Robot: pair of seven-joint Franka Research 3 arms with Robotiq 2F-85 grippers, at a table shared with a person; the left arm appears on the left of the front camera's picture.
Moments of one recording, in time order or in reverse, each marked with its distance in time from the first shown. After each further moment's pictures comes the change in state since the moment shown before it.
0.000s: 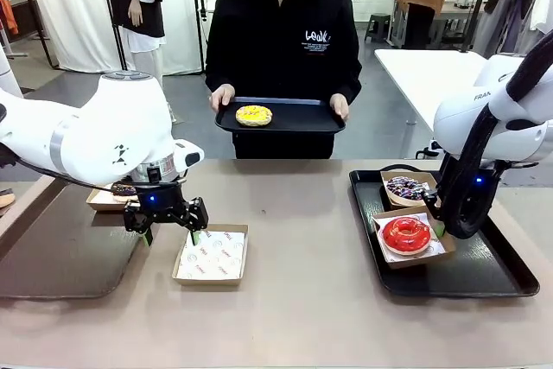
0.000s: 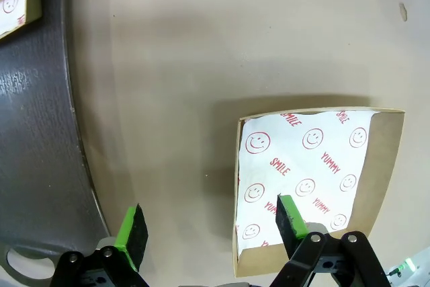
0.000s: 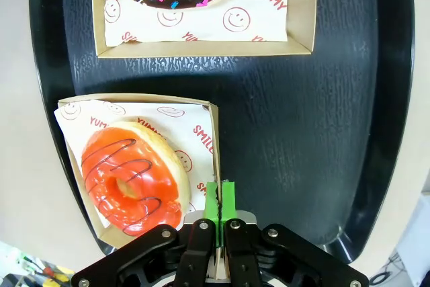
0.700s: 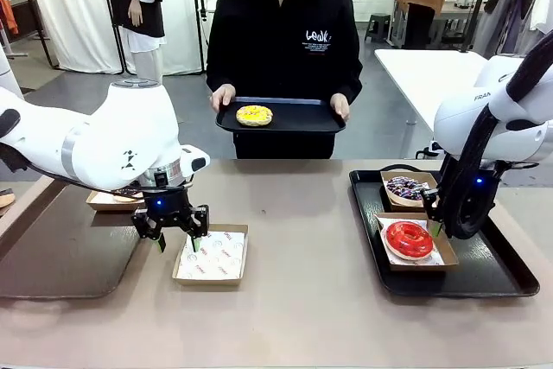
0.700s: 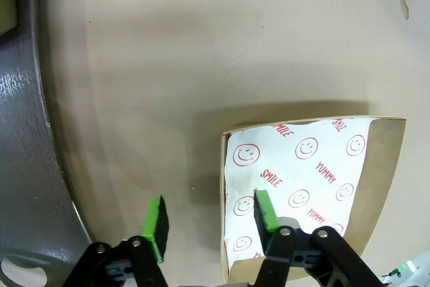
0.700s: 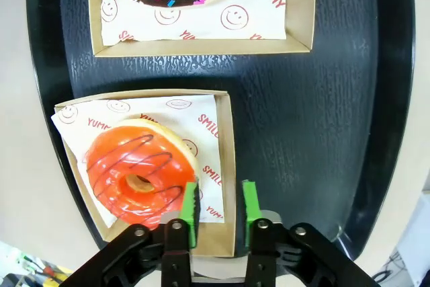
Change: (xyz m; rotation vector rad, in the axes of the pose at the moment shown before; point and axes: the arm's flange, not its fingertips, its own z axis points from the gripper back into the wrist) left arm 0.004 -0.008 -0.012 -0.012 0.009 -0.011; right arm 0.000 -0.001 -0.002 0.000 0.006 -0.003
